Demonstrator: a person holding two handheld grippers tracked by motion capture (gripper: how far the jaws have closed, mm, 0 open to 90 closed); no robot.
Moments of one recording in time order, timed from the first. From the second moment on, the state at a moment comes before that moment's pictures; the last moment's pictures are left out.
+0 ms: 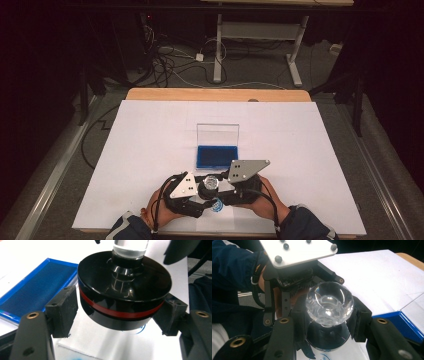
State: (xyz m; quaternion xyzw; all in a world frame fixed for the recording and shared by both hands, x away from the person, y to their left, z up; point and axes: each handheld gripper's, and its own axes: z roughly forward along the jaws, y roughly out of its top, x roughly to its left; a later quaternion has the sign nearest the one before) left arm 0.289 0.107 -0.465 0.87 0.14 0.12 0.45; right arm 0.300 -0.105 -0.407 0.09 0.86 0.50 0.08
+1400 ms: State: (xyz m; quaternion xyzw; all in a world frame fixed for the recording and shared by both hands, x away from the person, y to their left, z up) left arm 0.295 0.164 -0.463 0.87 0.20 0.19 0.41; right arm 0.307 -0.136 -0.387 0.12 0.85 0.50 0.12
